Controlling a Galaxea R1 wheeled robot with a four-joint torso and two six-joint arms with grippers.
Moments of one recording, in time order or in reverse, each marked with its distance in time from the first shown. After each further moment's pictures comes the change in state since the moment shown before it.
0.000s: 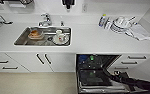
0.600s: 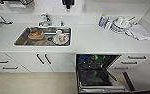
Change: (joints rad) left arm -0.030 0.054 -0.148 -0.101 -0.061 -0.065; right arm -0.399 -0.110 0.065 -0.065 -0.124 -0.007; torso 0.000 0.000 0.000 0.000
